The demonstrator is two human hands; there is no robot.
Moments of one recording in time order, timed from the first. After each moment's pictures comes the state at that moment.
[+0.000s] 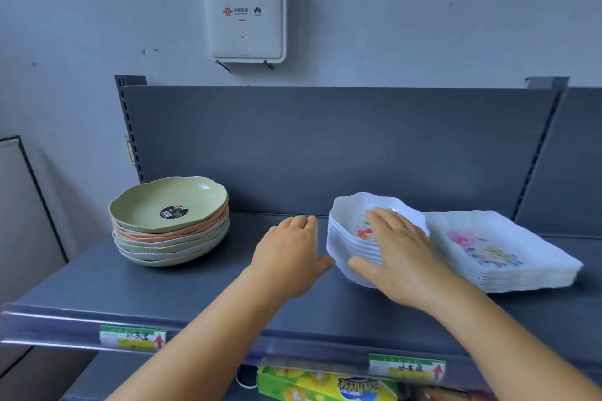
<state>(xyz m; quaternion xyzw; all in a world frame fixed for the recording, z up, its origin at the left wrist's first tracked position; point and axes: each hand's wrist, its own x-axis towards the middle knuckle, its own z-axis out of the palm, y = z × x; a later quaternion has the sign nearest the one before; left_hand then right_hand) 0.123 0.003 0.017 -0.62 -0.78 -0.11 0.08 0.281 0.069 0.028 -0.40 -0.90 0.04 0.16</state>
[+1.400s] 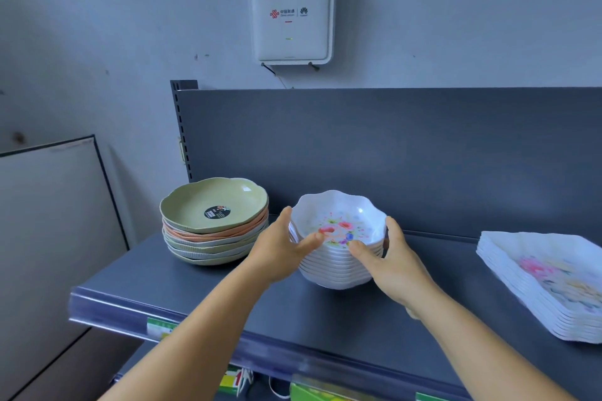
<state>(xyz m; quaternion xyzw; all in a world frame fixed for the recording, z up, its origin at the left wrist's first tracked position) 0.052 0.001 0.006 -0.42 -0.79 -0.42 -0.16 0.212 0.107 -0.015 -0.40 -0.75 0.45 0.27</state>
